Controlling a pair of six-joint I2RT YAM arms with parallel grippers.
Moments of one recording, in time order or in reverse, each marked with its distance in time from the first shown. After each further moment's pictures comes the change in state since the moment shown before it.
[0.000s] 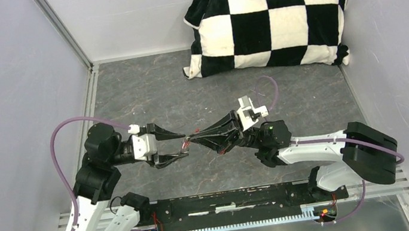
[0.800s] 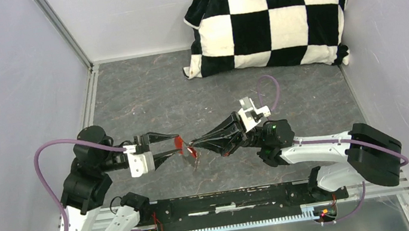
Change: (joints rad) left arm -0.001 -0.018 0.141 -0.261 -0.087 0.416; right arm -0.019 -0.043 -0.011 -0.016 -0.096 0.034
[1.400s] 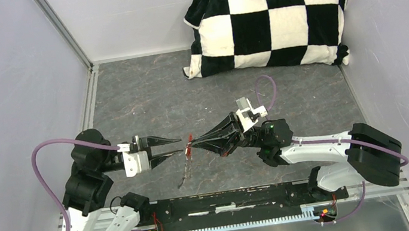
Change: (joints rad) left arm 0.000 -0.032 -0.047 0.175 0.074 -0.201; right arm 0.000 0.000 0.002 -0.045 0.001 -0.009
